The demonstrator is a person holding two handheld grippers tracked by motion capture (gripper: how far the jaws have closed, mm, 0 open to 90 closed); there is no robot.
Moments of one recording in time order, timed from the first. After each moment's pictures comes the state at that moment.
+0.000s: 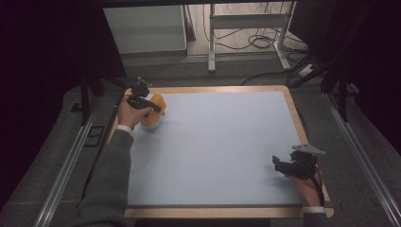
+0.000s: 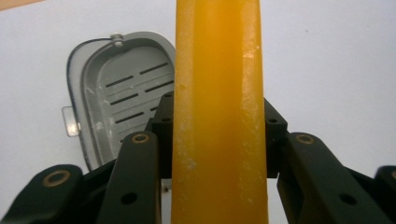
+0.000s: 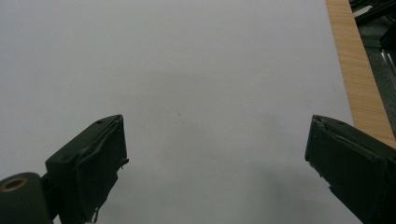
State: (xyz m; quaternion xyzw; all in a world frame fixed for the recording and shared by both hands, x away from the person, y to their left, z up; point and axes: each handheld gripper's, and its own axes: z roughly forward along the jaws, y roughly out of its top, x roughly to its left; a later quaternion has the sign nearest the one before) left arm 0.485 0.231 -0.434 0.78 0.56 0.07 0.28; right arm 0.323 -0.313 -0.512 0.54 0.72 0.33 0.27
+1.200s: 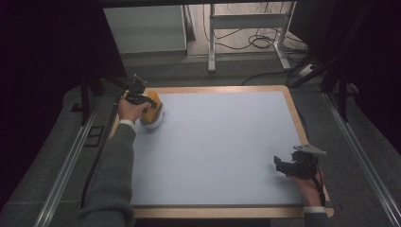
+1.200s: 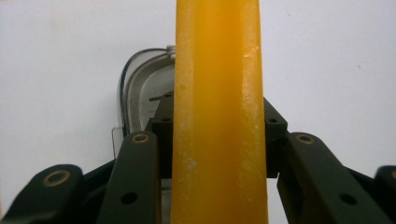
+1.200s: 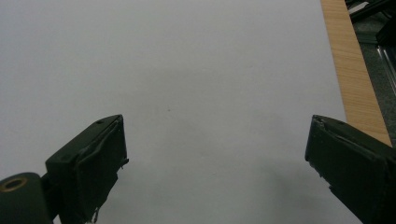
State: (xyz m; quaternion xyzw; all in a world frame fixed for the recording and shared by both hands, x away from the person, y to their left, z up) left arm 0.516 0.251 -0.455 0.73 0.62 0.08 0.28; right arm 0.325 -0.317 -0.515 0.55 0.72 0.33 0.27
